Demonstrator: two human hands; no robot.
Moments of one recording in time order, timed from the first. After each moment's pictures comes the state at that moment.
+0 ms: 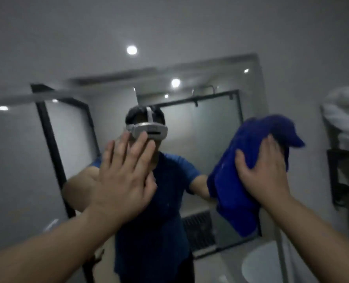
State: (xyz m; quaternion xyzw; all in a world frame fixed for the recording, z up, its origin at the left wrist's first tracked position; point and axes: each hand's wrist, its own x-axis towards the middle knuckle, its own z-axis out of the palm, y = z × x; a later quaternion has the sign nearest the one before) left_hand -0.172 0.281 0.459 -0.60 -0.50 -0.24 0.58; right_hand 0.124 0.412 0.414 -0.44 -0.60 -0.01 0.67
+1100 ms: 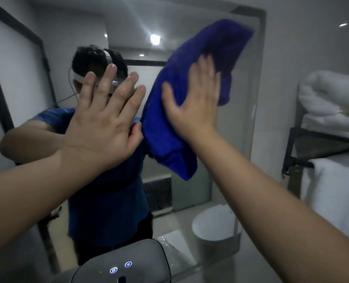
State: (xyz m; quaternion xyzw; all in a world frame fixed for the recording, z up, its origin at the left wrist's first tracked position) left_hand -0.181 0.288 0.456 -0.59 -0.48 -0.23 0.61; right_hand 0.011 0.375 0.475 -0.36 -0.63 -0.20 0.66
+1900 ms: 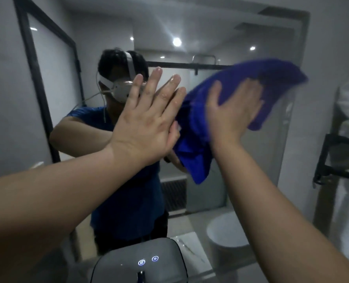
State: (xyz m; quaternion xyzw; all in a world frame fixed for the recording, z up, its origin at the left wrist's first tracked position) left_hand -0.182 0.285 0.456 -0.61 -0.48 -0.23 0.59; right_hand -0.013 0.374 0.469 -0.51 -0.52 -0.06 0.69
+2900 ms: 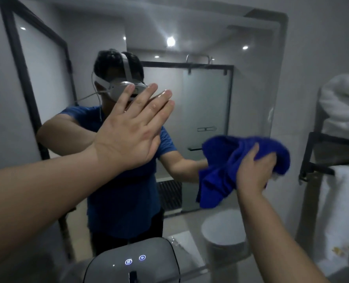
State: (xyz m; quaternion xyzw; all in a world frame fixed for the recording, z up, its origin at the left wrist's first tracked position) left_hand -0.179 0.278 0.453 -0.64 -0.46 -0.16 0.60; right_hand 0.093 0.418 0.336 -0.52 -0.38 0.15 0.75
